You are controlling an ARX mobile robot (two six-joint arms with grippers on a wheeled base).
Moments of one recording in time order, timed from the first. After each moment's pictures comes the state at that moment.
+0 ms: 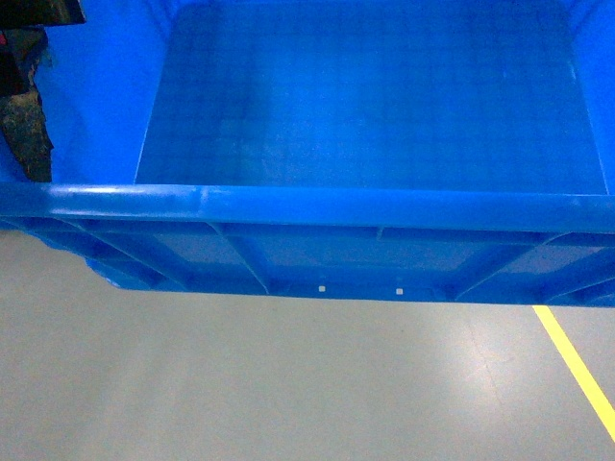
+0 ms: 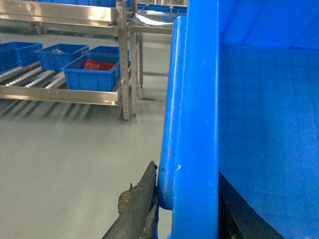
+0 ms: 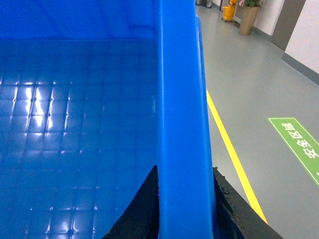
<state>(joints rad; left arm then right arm) -0.27 1.31 0.63 0.60 -0.26 -0.09 0.18 1.25 0.60 0.54 0.26 0.03</state>
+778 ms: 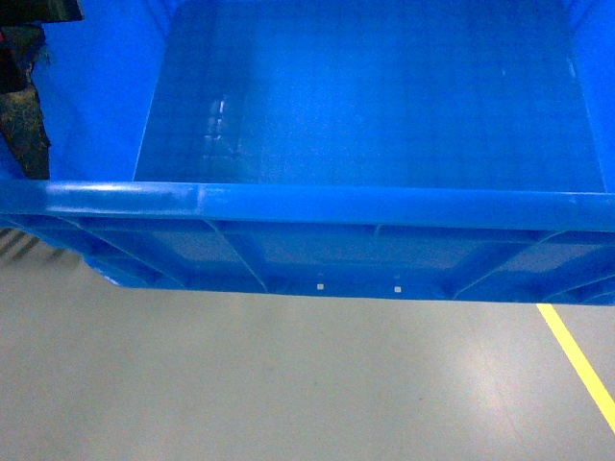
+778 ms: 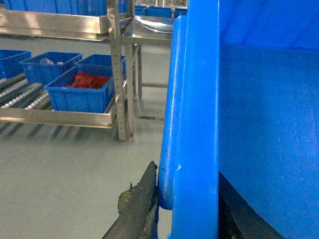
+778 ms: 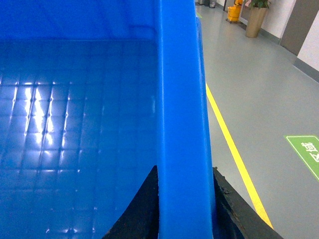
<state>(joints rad) -0.27 1.31 0.63 0.60 -0.26 -0.09 0.18 1.25 0.60 0.54 0.26 0.03</state>
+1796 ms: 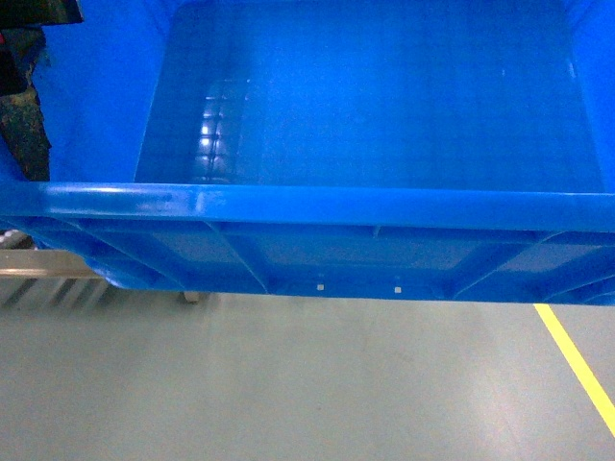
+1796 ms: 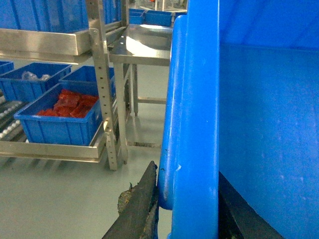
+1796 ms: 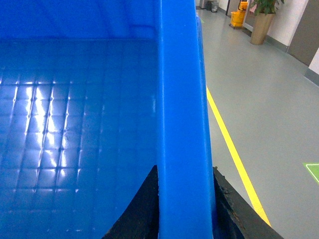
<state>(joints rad) -0.27 1.31 0.63 0.60 -0.26 -0.09 0.18 1.25 0.60 0.54 0.26 0.03</state>
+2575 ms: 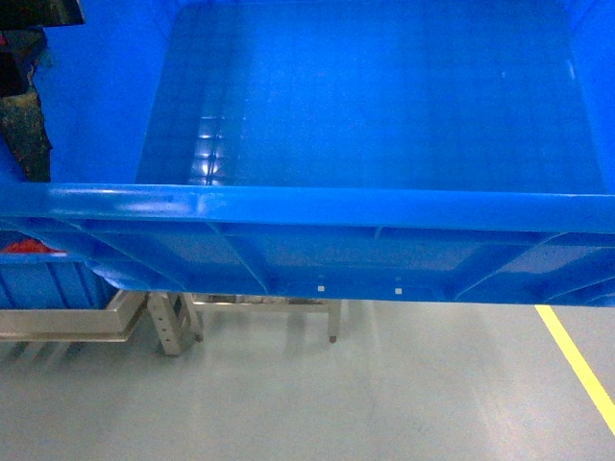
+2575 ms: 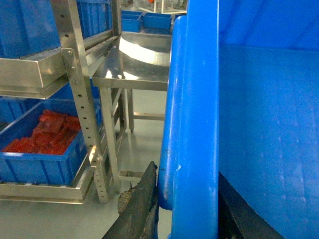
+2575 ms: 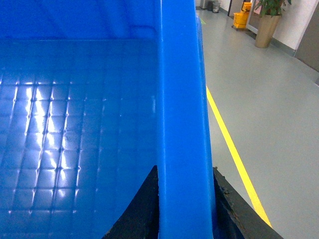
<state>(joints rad) -0.27 1.31 0.63 0.60 -0.26 -0.09 0.18 1.25 0.60 0.54 0.26 0.03</state>
